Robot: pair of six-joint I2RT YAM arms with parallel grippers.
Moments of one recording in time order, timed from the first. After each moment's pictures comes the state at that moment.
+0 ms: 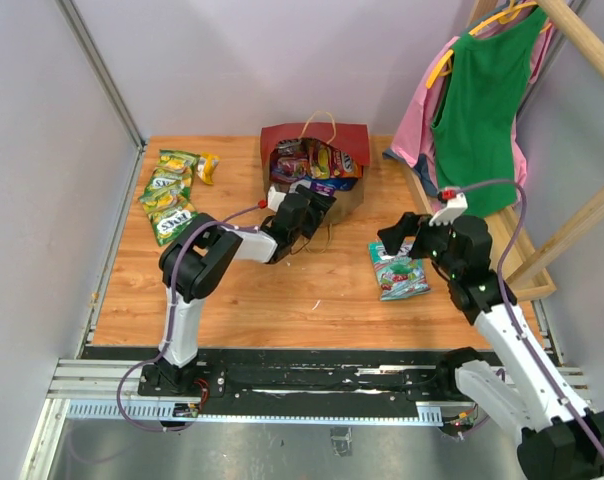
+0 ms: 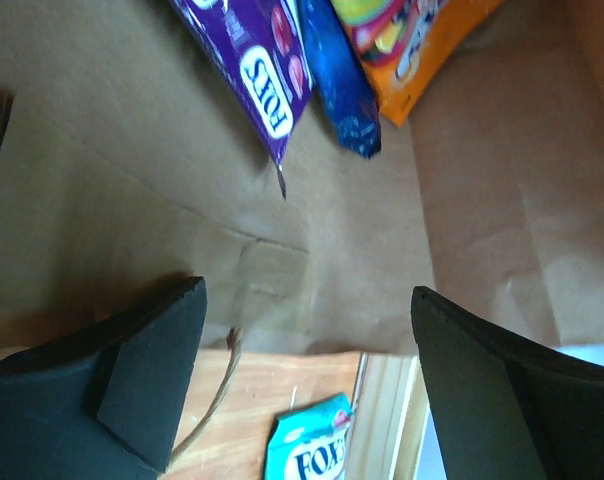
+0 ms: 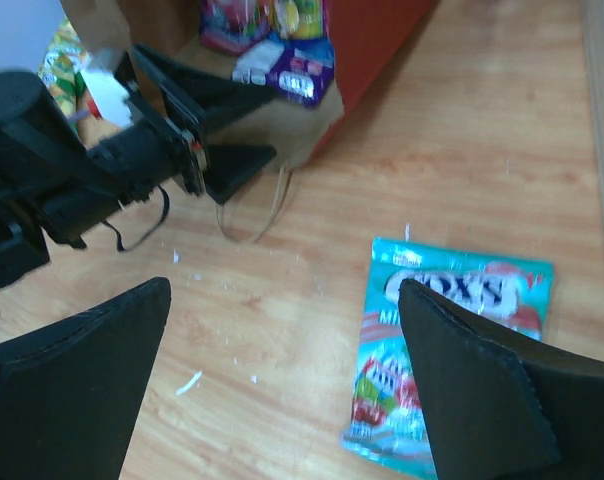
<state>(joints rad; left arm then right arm) -0.65 2.05 1.08 0.58 -0.24 -1.38 0.26 0.76 0.60 -0.15 -0.20 0.36</state>
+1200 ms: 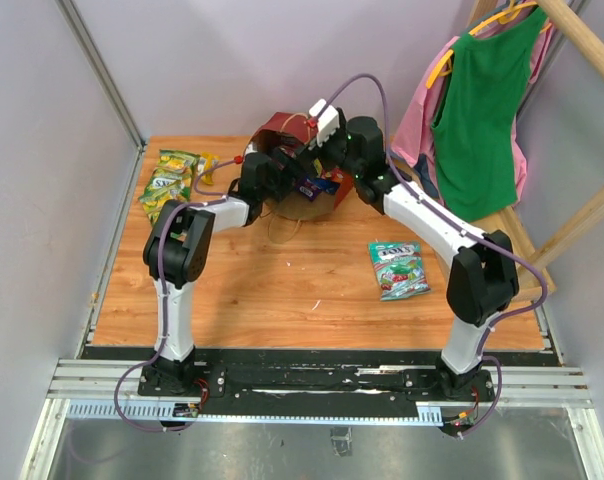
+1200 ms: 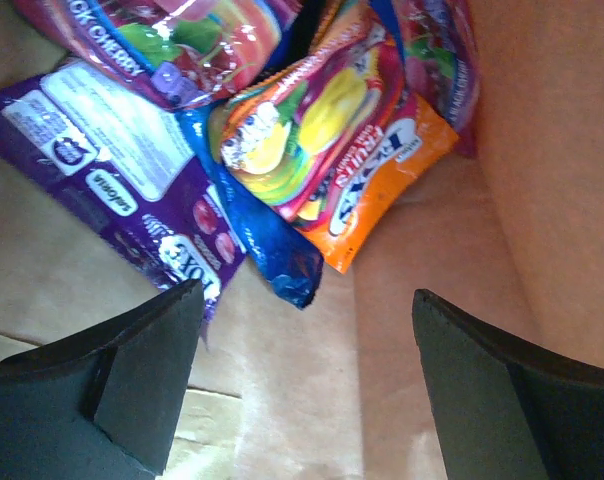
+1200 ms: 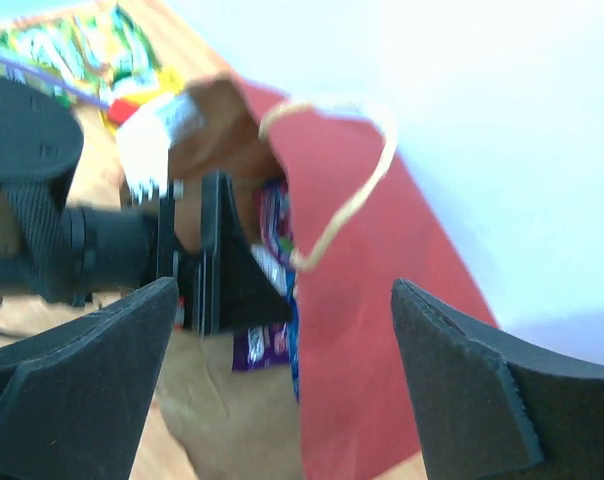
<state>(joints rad) -0.36 2.10 1.31 0.45 0.10 -1.09 0.56 1.78 1.51 0.08 -0.16 -0.33</state>
